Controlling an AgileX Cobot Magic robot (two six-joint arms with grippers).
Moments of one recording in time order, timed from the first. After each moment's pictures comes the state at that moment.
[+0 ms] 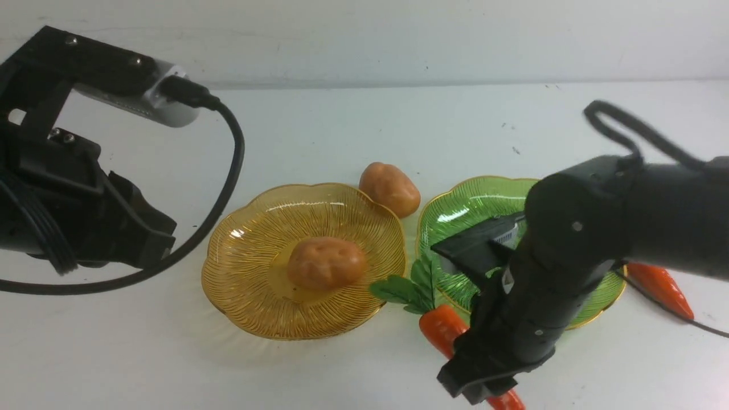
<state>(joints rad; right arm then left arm) 0.34 1.66 -1.28 0.16 0.92 -0.09 -0.28 1.10 -1.13 -0.23 1.04 0.25</state>
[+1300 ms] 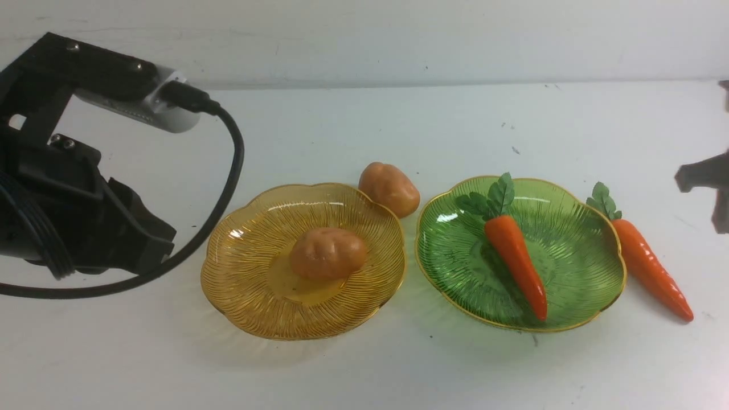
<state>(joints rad) -0.03 2.03 -1.45 -0.03 1.21 -0.15 -0.28 1.10 -1.13 -0.23 1.07 0.25</state>
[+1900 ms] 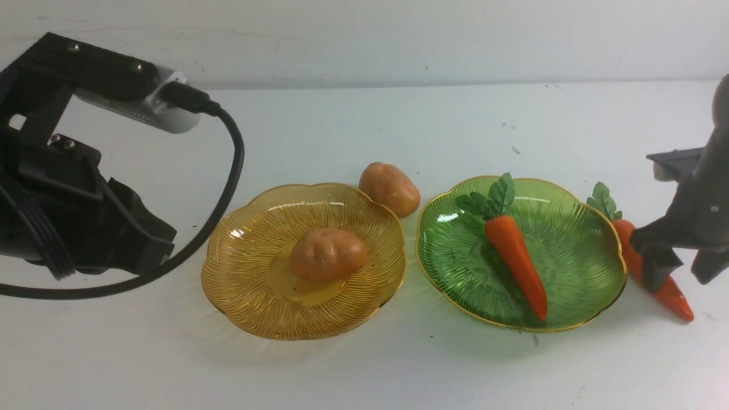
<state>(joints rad) -0.02 2.07 -1.54 -0.08 1.22 0.06 -0.28 1.10 -1.13 -0.23 1.07 0.26</state>
